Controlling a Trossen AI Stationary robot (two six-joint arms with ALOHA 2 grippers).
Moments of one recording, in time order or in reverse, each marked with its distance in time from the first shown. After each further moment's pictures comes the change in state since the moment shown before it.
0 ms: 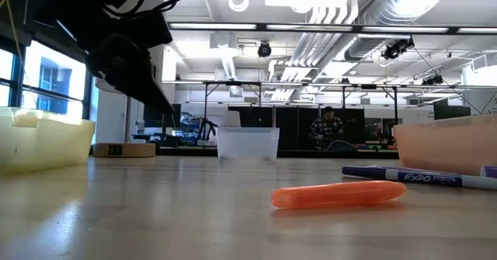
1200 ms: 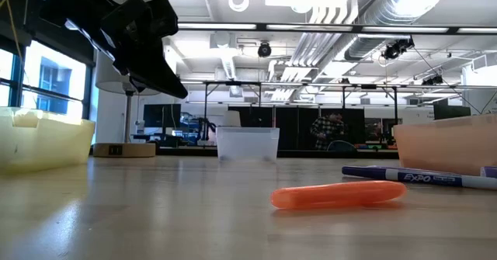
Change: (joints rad) left arm 0.000 0.000 0.005 0.136 0.099 -0.190; right arm 0.195 -0.260 -0.660 0.358 -0.226 -0.193
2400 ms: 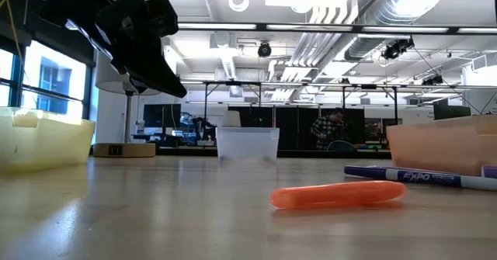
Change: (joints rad) left arm 0.000 0.000 0.000 0.005 0.049 0.002; right arm 0.000 -0.062 0.200 -0.060 -0.056 0.220
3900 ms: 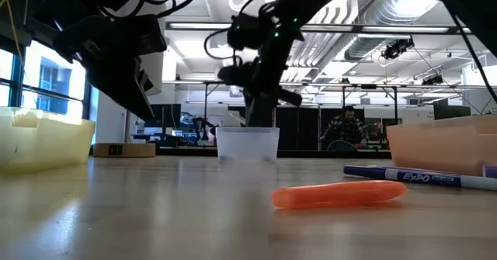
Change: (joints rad) left arm 0.000 0.001 0.000 -0.206 0.099 0.083; right arm -1.408 0.821 0.939 0.170 0.155 -0.796
